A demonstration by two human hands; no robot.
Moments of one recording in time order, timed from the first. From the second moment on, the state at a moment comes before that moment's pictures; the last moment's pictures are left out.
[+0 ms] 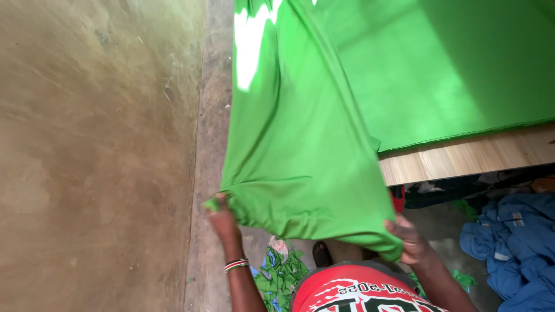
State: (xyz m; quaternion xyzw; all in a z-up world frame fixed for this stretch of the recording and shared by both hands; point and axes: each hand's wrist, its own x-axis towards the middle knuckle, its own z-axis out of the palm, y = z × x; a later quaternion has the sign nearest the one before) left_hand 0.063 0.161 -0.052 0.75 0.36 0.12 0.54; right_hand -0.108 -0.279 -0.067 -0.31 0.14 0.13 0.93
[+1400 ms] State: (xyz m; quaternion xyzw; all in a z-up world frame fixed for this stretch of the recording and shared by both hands) left_hand 0.067 -0.129 0.074 0.81 -0.24 0.10 0.52; right_hand -0.021 -0.221 -0.080 -0.48 0.15 0.09 0.86
